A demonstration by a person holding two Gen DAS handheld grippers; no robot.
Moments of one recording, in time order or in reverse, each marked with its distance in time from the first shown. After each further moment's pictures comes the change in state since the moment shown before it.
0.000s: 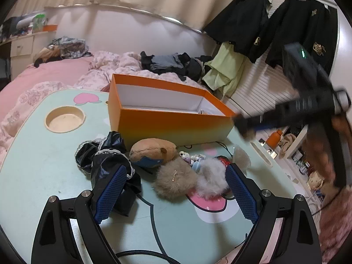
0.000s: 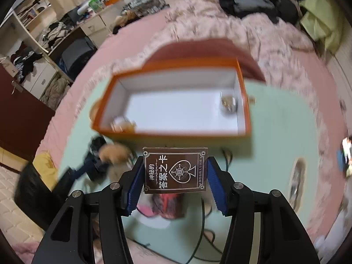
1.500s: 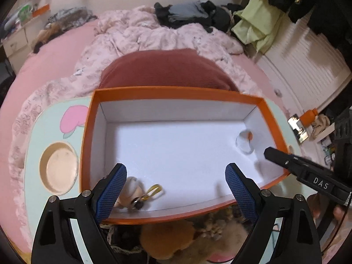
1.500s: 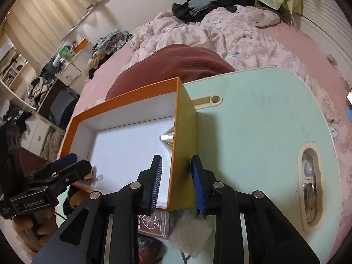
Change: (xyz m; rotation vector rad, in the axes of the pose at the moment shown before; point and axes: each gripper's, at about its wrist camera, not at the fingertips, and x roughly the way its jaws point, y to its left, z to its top) left arm 0.104 -0.013 0.110 0.018 0.373 0.188; right arm 0.023 -0.080 0.004 0.321 -0.225 0.041
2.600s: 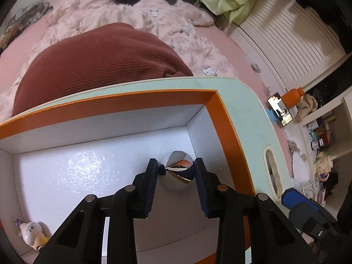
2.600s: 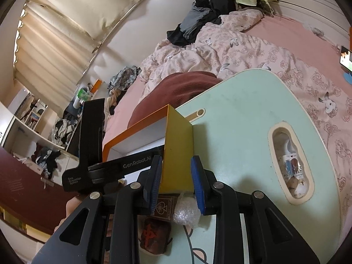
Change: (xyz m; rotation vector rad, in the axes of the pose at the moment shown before) left arm 0.095 -0.100 0.027 0.073 0.210 -0.135; right arm -0.063 -0.047 -0.020 0.194 -0.169 0.174
